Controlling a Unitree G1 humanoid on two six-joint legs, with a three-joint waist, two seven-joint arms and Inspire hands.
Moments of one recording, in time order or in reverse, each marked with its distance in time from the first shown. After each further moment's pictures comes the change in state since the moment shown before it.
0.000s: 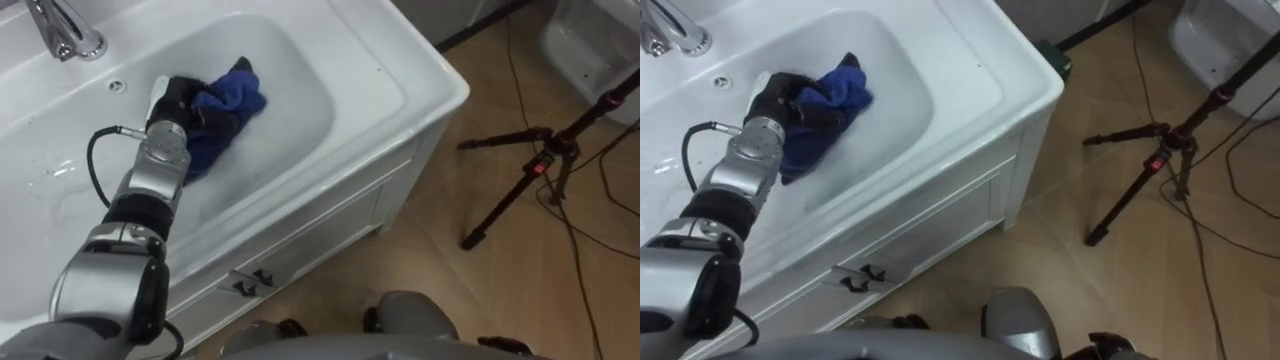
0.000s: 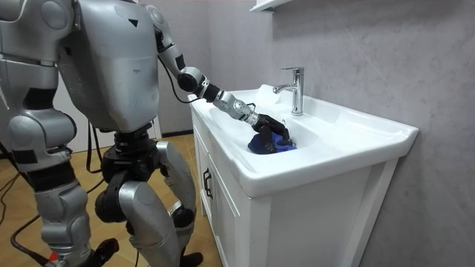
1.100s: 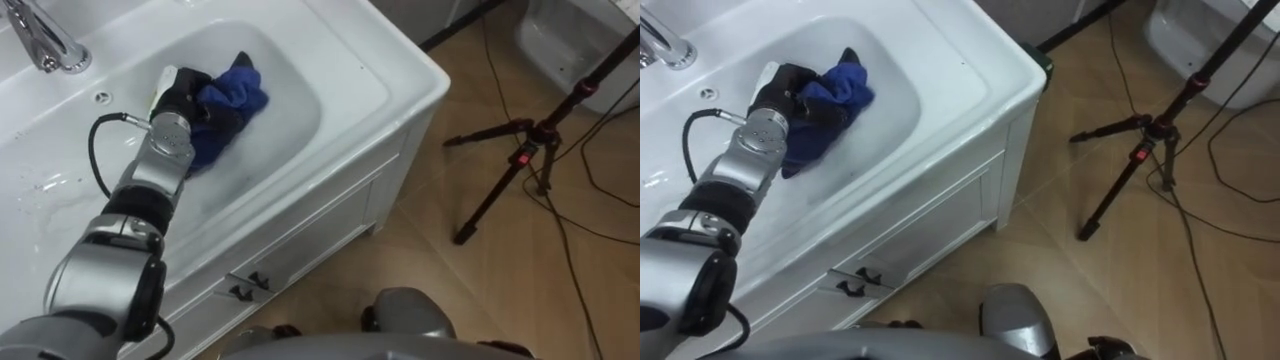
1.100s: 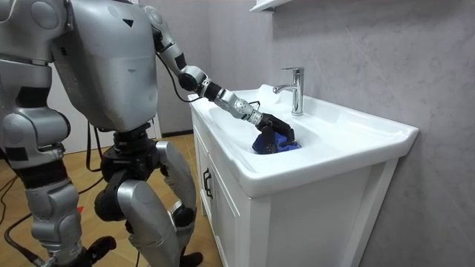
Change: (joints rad) left arm -0.026 0.031 -0.090 -0.010 0.028 0.005 0.003; right arm -0.001 -0.006 -0.002 0.024 0.041 -0.013 0.017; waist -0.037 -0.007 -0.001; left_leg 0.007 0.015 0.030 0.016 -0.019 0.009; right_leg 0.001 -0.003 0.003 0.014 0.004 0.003
